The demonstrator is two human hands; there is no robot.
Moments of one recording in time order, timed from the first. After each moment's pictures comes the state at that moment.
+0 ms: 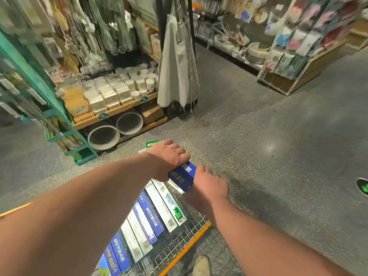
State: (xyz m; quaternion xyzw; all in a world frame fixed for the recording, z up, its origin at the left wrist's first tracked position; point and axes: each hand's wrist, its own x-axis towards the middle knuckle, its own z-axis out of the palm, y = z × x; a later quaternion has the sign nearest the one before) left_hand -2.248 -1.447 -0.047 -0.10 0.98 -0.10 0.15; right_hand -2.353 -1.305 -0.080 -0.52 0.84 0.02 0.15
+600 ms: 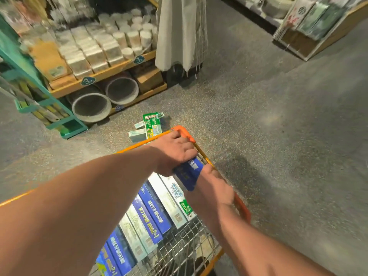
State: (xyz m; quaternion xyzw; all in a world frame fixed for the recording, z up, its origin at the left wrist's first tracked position) left_hand -2.248 -1.527 -0.186 0.00 0.99 -0.05 0.15; right_hand -2.320 -1.357 -0.193 -0.42 0.90 0.00 0.14
